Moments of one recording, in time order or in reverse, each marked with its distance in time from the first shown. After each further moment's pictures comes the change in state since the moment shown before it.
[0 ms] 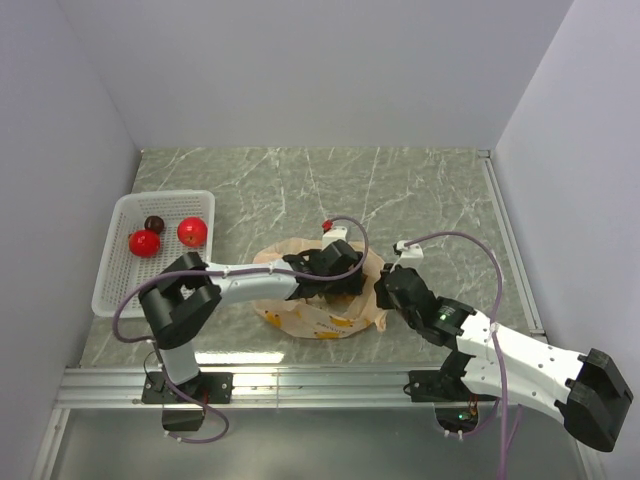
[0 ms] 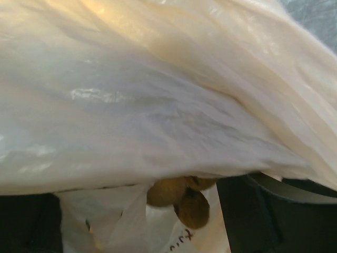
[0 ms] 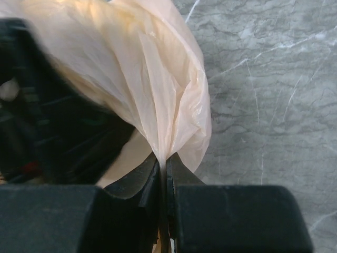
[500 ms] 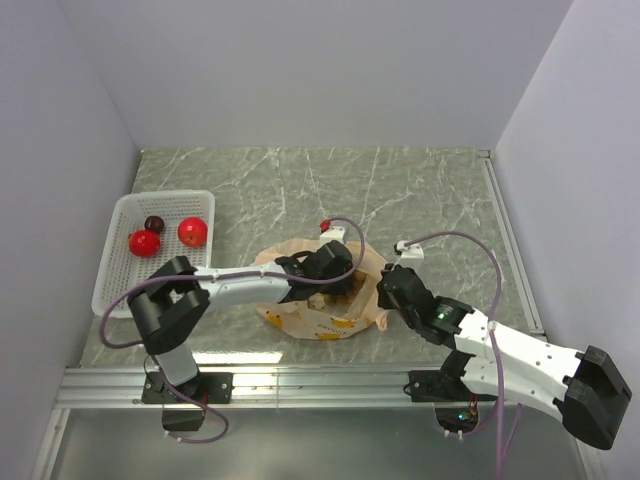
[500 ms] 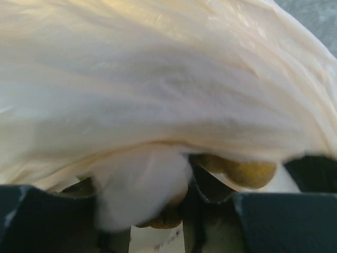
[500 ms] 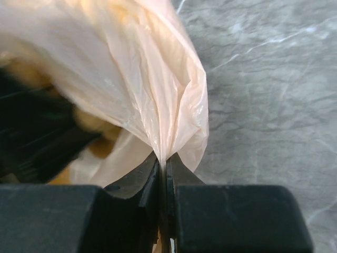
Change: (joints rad) left arm -0.002 -0.022 -0.036 0.051 0.013 0.034; right arm 0.000 0.020 -0.001 -0.013 0.027 0.011
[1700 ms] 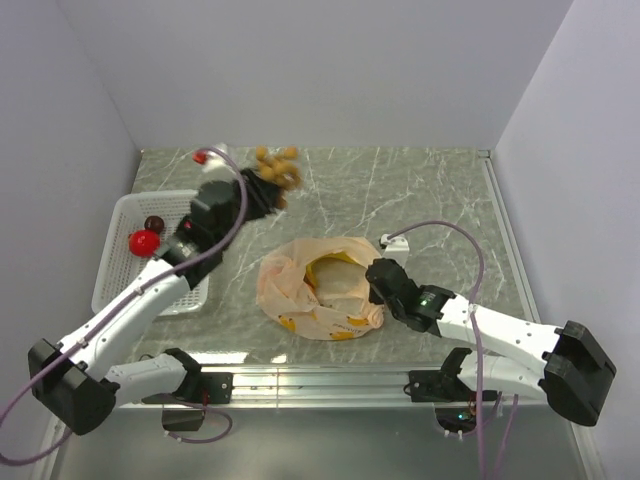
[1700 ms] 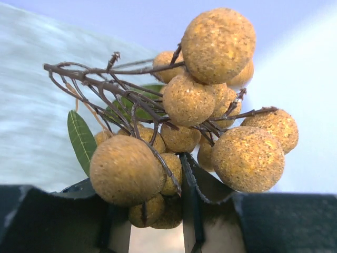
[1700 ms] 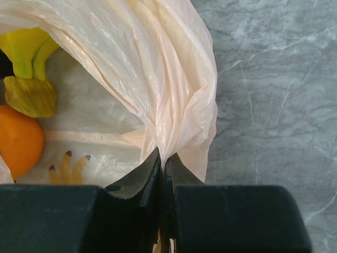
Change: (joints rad) left arm 0.371 -0.627 -0.046 0.064 0.020 0.113; right arm 0.031 0.182 0.124 -0.046 0.042 -0.011
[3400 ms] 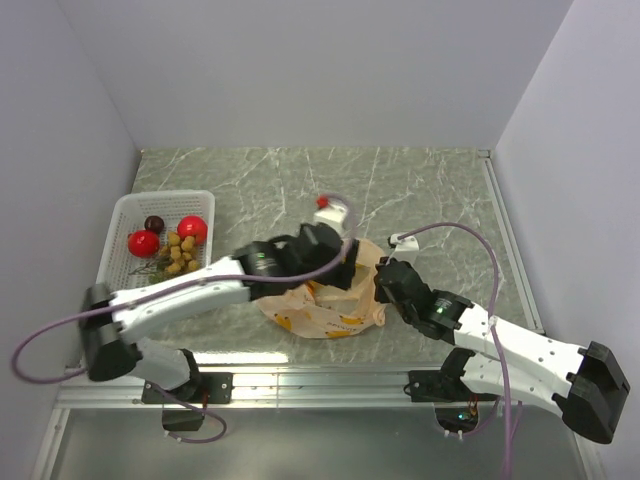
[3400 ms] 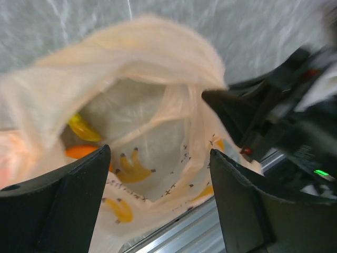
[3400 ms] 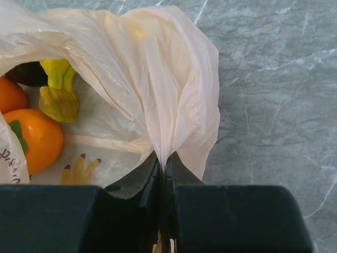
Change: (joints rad) left arm -0.436 0.270 0.273 -0.493 -0.096 0.078; right arm 0.005 -0.150 -0.021 -0.007 0.005 -0.051
